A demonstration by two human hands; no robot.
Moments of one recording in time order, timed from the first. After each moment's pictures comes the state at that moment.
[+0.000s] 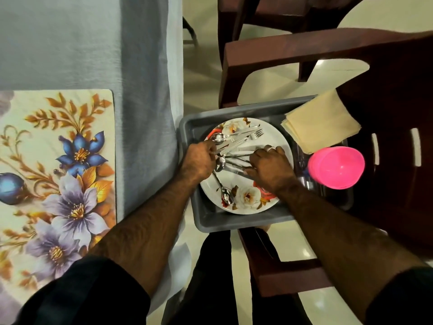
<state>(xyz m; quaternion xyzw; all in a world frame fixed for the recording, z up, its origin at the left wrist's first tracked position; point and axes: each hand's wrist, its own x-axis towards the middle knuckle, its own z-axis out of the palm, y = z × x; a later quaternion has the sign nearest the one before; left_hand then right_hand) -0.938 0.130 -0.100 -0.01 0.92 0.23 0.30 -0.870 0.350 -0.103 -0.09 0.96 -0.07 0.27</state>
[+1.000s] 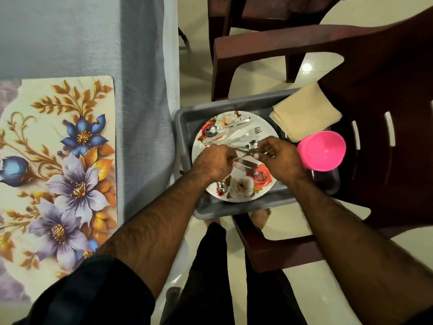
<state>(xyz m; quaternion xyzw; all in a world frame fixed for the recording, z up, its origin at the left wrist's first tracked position) -0.897 0.171 -0.051 0.14 0.89 0.21 0.38 -0.834 0.376 -0.067 0.23 0.84 -0.46 0.19</state>
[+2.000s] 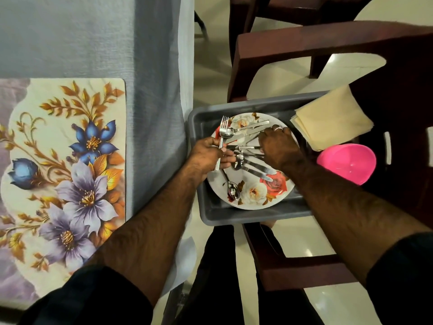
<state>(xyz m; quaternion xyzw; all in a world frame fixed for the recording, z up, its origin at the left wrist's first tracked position) -0.932 0.137 -0.067 -0.32 0.65 0.56 0.40 -0.917 0.356 -0.118 -0.10 0.94 0.01 0.31</state>
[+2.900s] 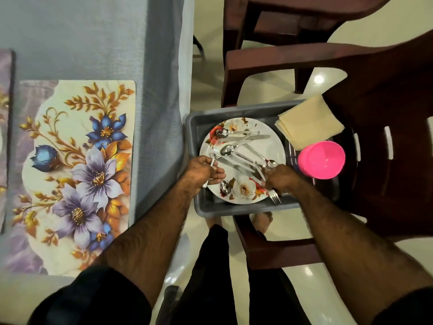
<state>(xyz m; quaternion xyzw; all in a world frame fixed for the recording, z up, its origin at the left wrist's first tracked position) -0.874 0.129 -0.044 -0.34 0.67 0.53 0.40 -0.829 0.383 -0.051 0.17 0.80 -0.30 0.48</state>
